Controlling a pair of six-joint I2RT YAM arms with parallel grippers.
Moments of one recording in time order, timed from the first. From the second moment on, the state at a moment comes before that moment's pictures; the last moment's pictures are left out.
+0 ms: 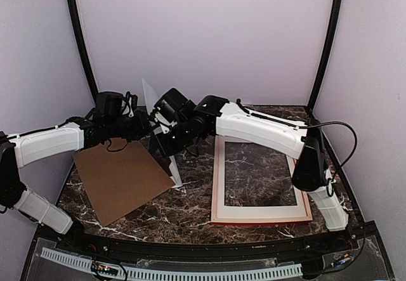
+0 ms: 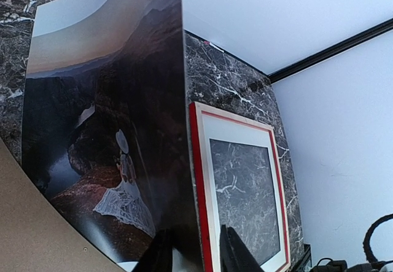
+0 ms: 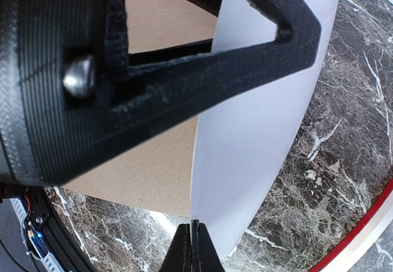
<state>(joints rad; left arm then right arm) -0.46 1.38 0.95 -0.07 0.25 -0.77 1.11 2.31 2.32 -0.89 0.01 0.37</state>
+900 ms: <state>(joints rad) -0.48 1.41 0.99 -0.11 0.24 -0.74 1.11 2.31 2.28 -0.84 -0.03 0.39</state>
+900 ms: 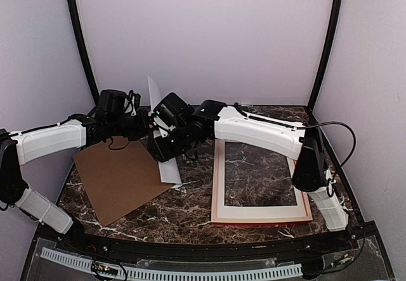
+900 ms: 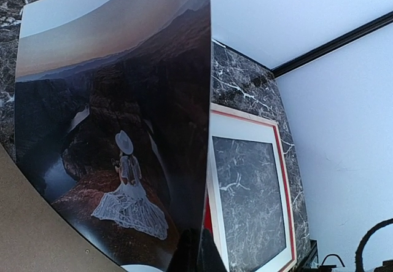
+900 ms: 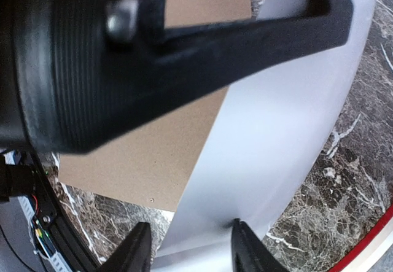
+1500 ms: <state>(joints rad) -0.48 1.40 1.14 -0.10 0.36 -0.70 1.02 1.81 1.72 -0.55 -0.21 0.40</state>
